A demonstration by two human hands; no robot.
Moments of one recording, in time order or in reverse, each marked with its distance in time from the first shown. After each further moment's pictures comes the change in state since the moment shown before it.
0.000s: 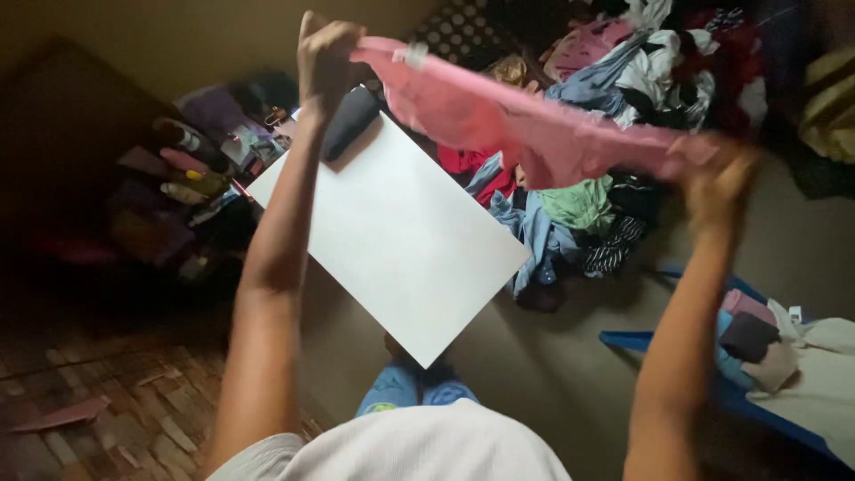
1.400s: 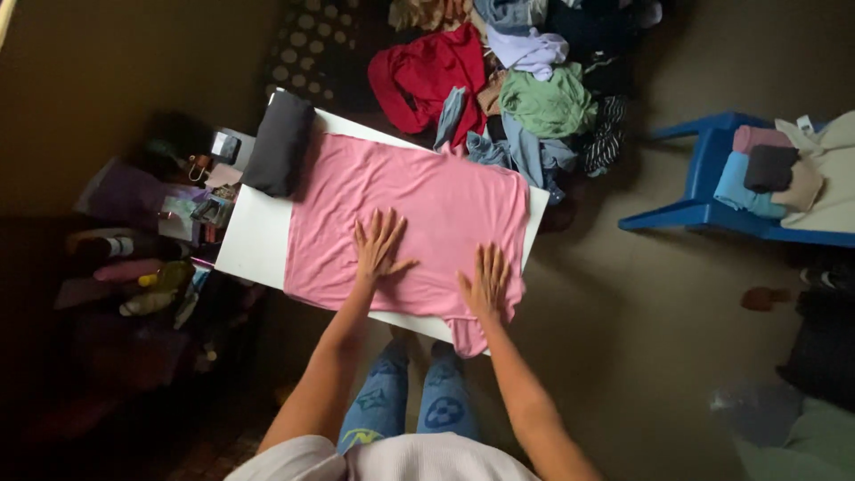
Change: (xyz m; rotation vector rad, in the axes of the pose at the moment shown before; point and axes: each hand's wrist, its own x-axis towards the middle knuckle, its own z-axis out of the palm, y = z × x) left_hand -0.428 0.037 0.071 0.065 -1.119 -0.052; right_hand -0.383 0.007 0.468 -1.080 -0.206 0.368
